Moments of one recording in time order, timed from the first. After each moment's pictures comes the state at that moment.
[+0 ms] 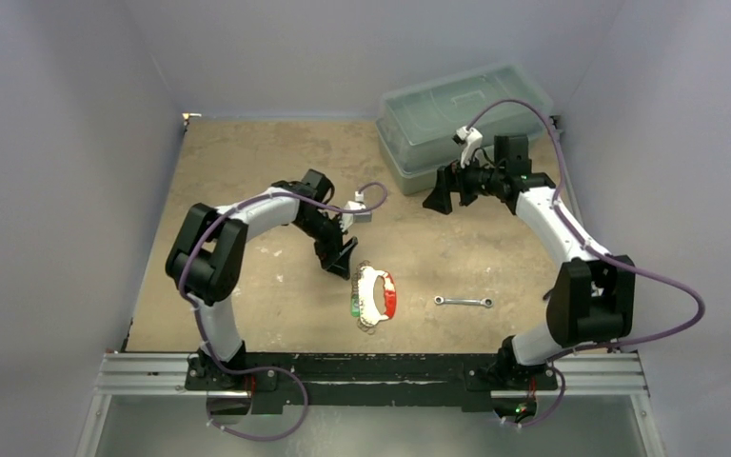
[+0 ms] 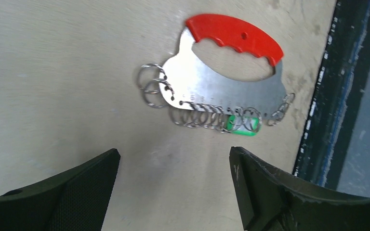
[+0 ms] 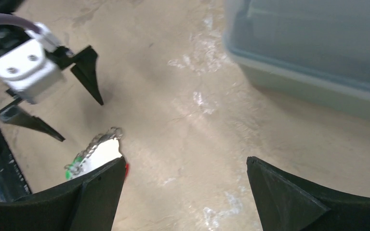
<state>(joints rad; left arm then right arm) -0.45 1.86 1.20 -0.73 0.78 0.63 0.11 1.51 1.16 -0.40 -0.71 -0.18</state>
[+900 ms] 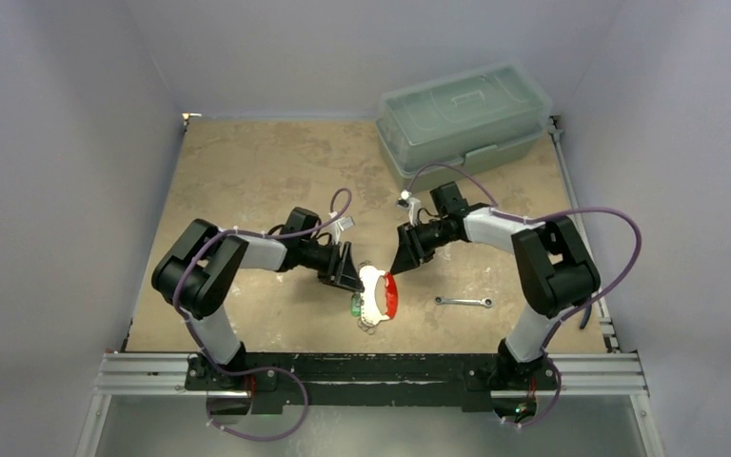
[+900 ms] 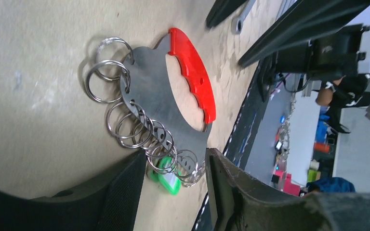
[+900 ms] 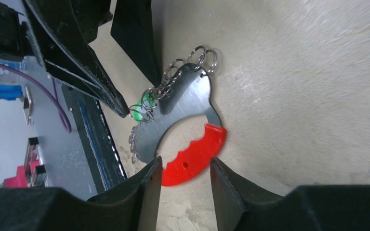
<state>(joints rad) -0.48 1.77 0.67 0.21 0.91 -0.45 0.41 1.76 0.94 -0.35 -0.89 -0.04</state>
